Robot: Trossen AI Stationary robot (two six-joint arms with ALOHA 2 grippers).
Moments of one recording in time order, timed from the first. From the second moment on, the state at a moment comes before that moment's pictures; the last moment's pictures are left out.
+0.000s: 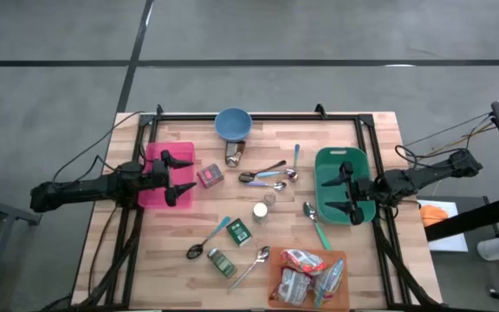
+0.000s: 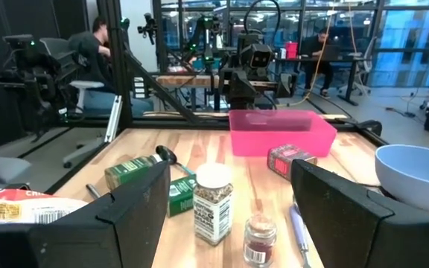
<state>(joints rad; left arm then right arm) 0.15 0.12 0.00 0.02 -0.07 -0.08 0.32 0.26 0.12 0.14 0.24 0.04</state>
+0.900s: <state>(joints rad) 0.15 0.12 0.00 0.02 -0.07 -0.08 0.32 0.60 0.43 0.00 0.24 0.07</state>
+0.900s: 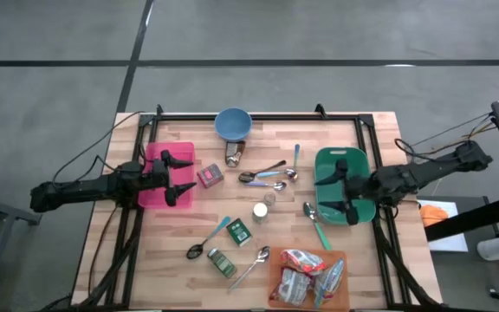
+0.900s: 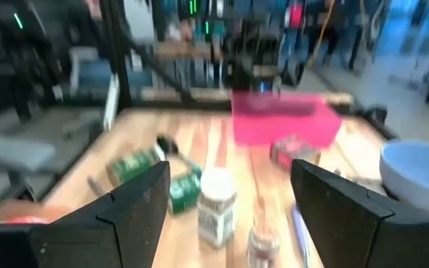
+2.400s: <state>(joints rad) 0.15 0.12 0.00 0.02 -0.07 -0.08 0.23 1.70 1.35 -0.54 0.17 0.22</state>
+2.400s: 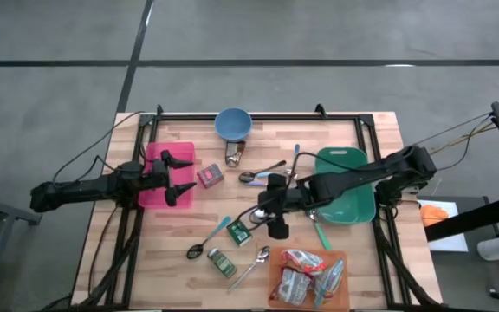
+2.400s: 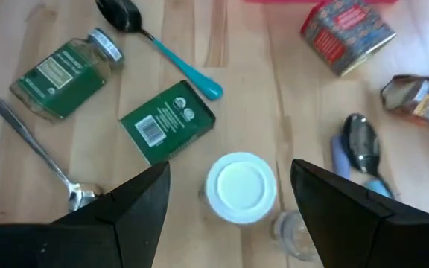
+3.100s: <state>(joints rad) 0.15 0.12 0.00 0.02 -0.07 -0.08 0.20 1.79 1.33 -0.54 0.13 0.29</state>
